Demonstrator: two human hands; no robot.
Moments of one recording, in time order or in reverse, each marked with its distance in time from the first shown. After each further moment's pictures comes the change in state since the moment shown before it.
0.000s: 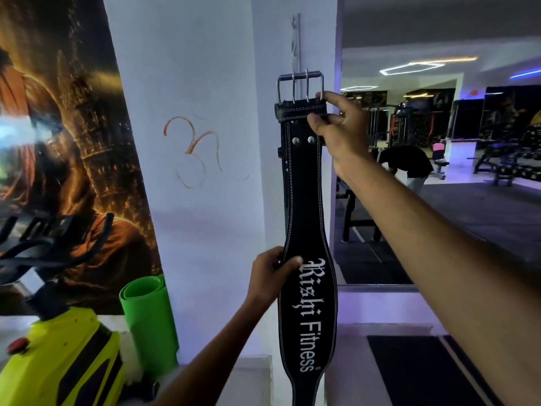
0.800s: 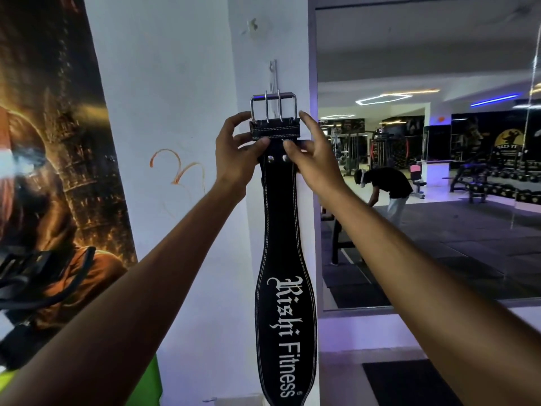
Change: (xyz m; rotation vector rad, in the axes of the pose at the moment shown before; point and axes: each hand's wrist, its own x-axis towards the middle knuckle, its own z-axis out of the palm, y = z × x) left_hand 0.112 0.222 -0.044 -0.291 0.192 0.434; right_hand -0.012 -0.023 -0.009 -0.150 -0.179 -0.101
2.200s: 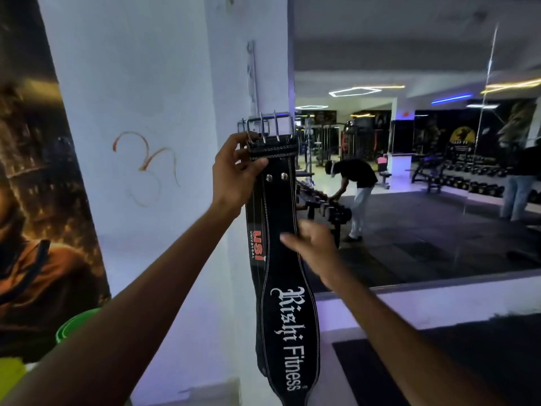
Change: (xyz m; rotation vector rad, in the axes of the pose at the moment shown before) left_hand -0.042 -0.039 0.009 0.078 -0.111 -0.012; right_hand -0.124 0.091 -0.032 -0.203 -0.043 0.305
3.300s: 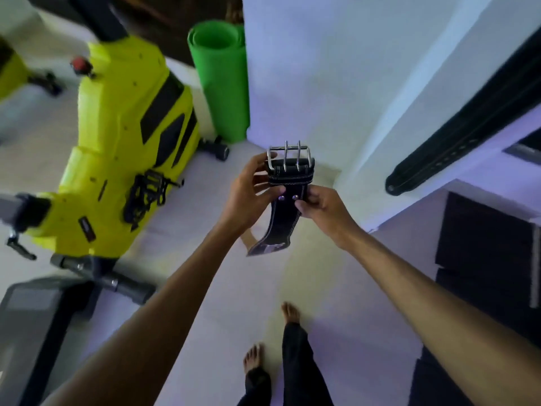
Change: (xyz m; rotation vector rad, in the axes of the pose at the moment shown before) left_hand -0.362 -0.329 -0.296 0.324 0.166 -0.916; right_hand -0.139 0.302 0.355 0.108 -0.842 0.654
